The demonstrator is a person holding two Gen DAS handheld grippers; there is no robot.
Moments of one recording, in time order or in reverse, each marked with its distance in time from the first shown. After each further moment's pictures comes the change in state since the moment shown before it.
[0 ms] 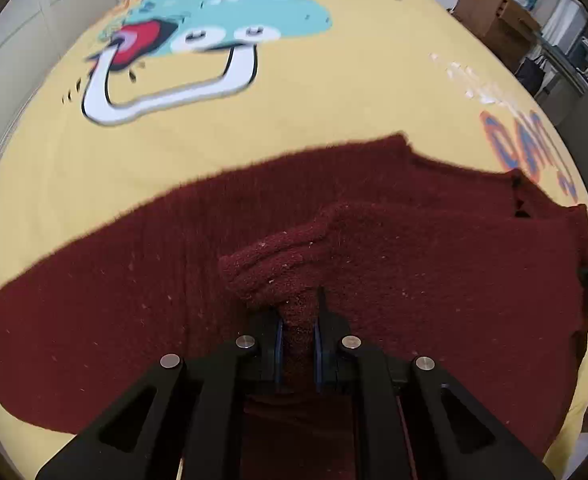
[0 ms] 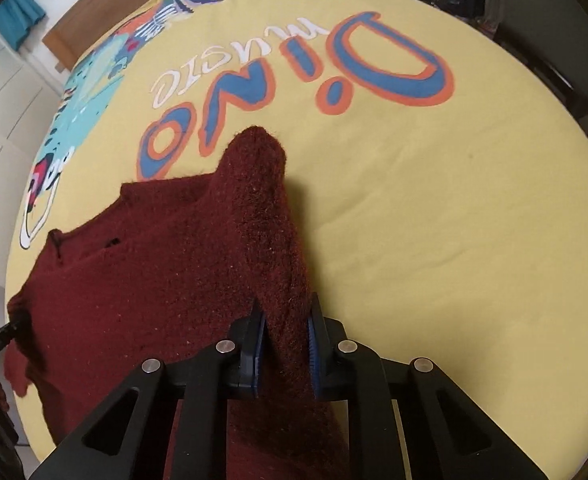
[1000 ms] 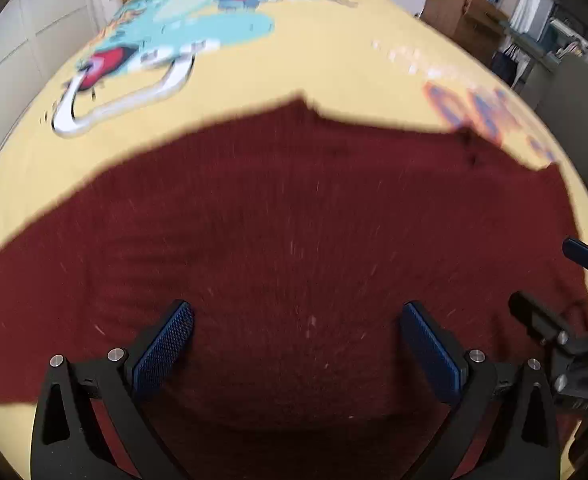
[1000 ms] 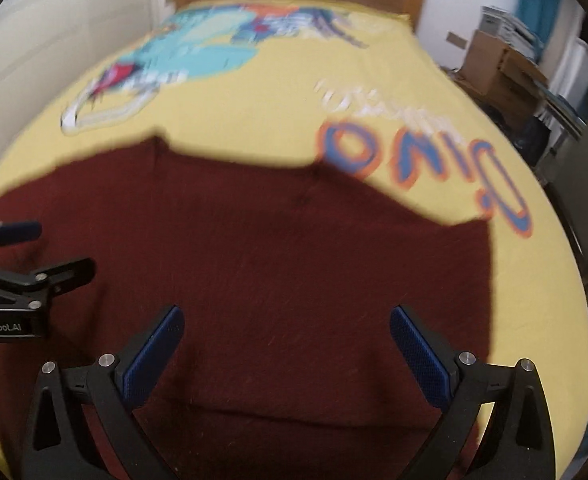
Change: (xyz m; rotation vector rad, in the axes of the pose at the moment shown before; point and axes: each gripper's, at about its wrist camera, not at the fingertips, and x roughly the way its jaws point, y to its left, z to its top) left arm 0.026 -0.074 -0.041 0.082 -0.106 0.009; right arm 0.015 0.180 -0.076 -0.499 -0.174 -0.124
